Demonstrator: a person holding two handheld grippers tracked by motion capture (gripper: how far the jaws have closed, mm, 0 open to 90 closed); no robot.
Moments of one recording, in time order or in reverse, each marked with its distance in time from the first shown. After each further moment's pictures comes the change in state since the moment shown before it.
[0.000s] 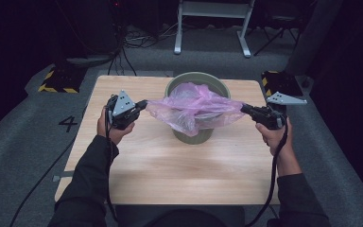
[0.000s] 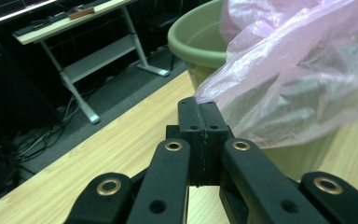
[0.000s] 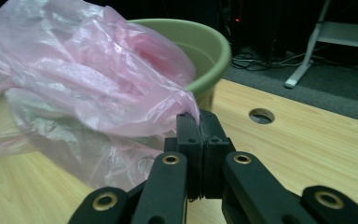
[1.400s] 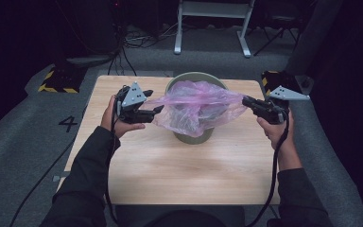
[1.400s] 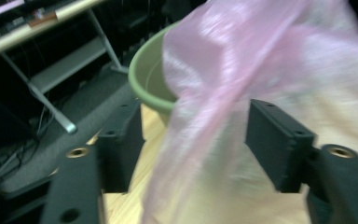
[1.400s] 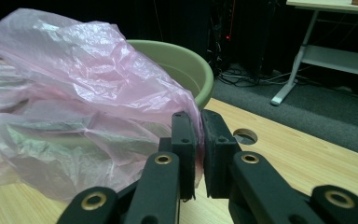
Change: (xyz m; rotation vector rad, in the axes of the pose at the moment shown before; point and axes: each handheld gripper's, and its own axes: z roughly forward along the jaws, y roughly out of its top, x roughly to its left) left arm -0.008 0.046 0.010 0.043 -0.136 0.065; right arm -0.006 0.014 0.001 -0.050 -0.036 -0.061
